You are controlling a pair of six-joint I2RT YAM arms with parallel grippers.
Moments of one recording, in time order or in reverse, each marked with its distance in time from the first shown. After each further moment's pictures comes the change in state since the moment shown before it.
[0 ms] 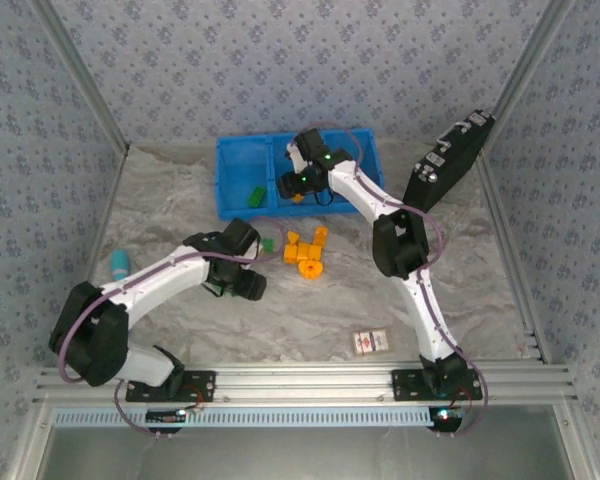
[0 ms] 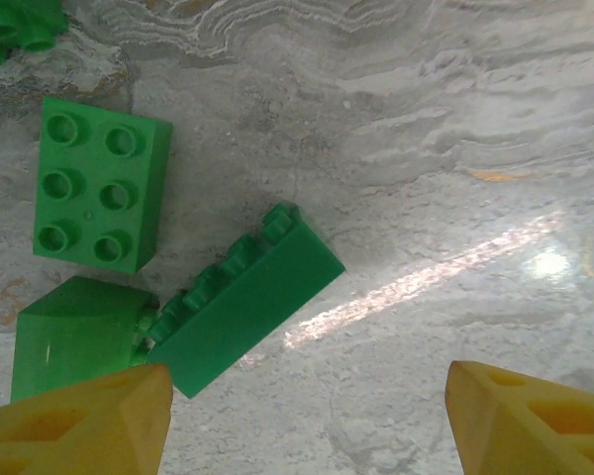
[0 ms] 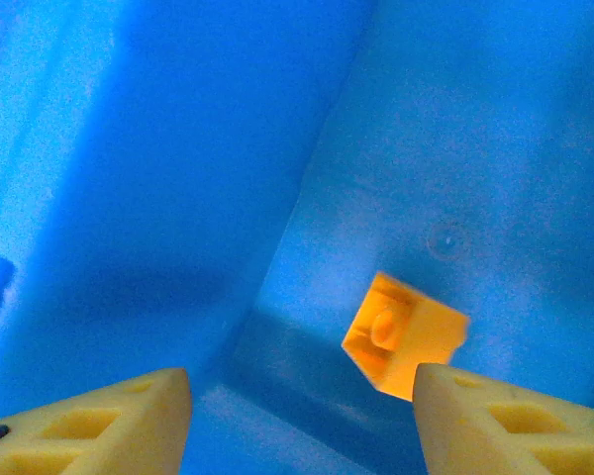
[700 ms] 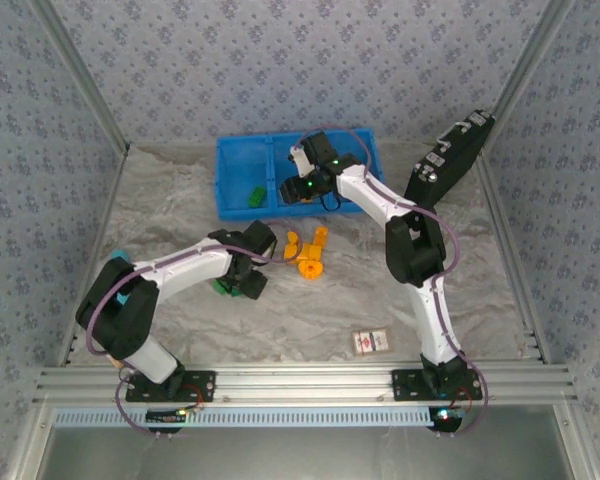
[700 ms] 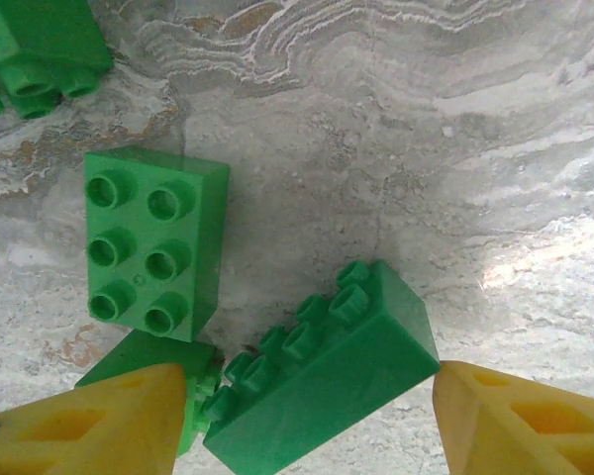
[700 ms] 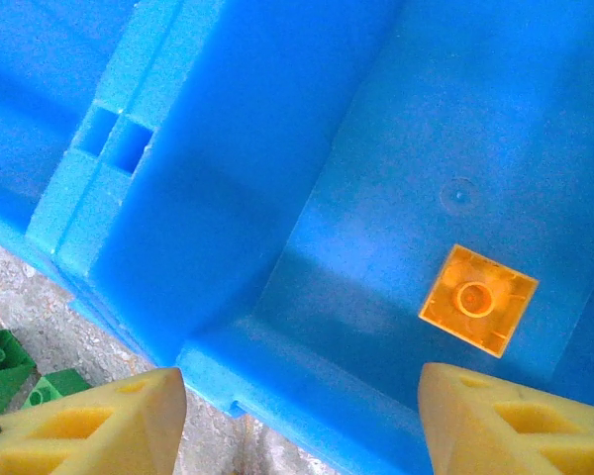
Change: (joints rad) left arm -0.048 0.167 0.063 -0.002 -0.190 0.035; right arm 0.005 -0.181 -0.249 0.109 -0.021 -0.049
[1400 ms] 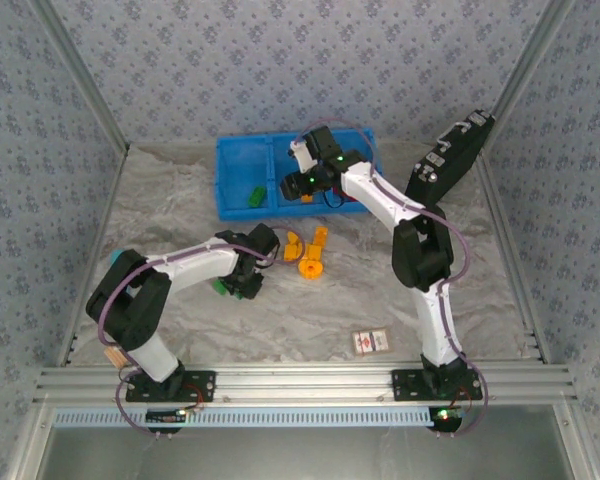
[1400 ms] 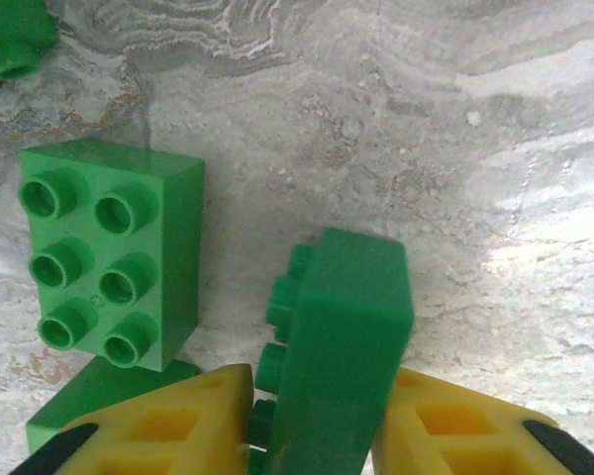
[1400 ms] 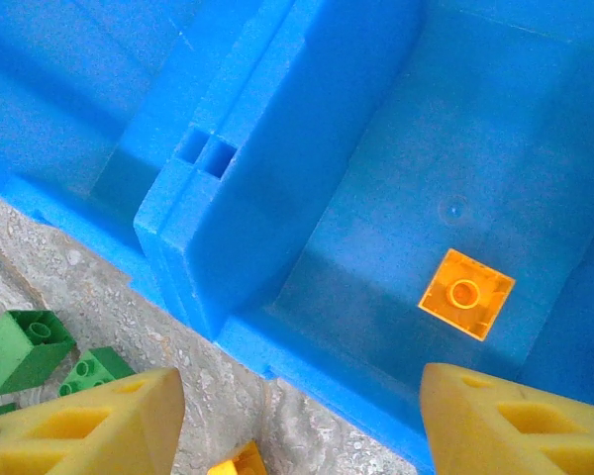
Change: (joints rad) left arm -0.006 0.064 0.000 0.010 -0.006 -0.006; right arm 0.004 -0.079 -0.019 -0.021 0.001 -0.032
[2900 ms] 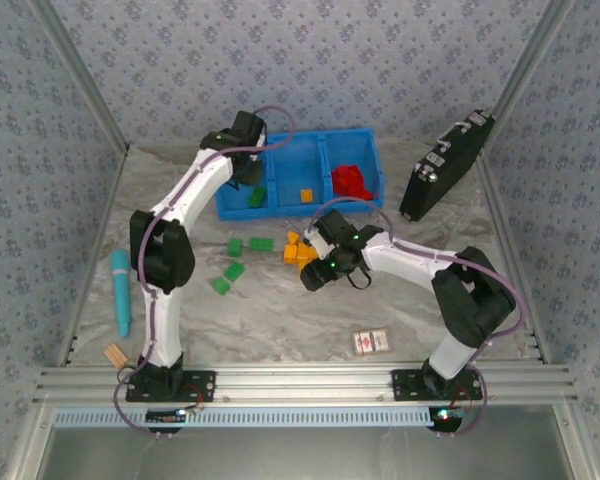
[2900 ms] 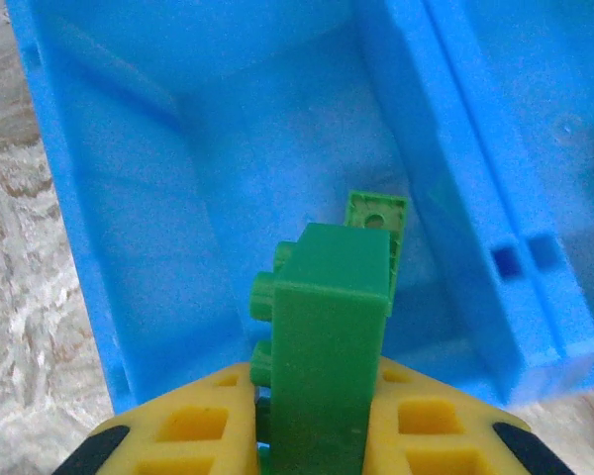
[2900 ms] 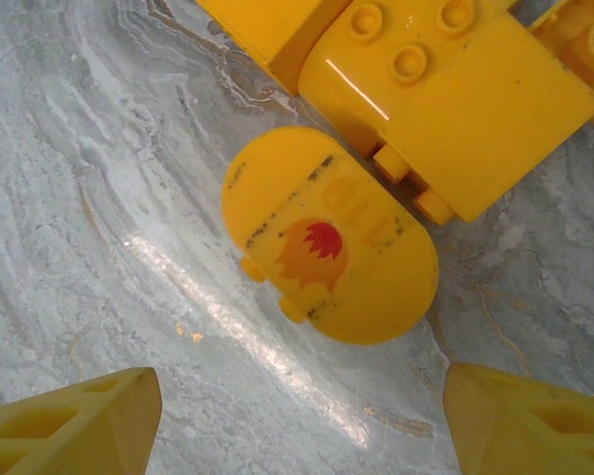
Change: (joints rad) left arm 0.303 0.494 1.110 -0.190 -0.052 0.139; right arm 0.182 -0.518 -0.939 0.158 0.052 0.042
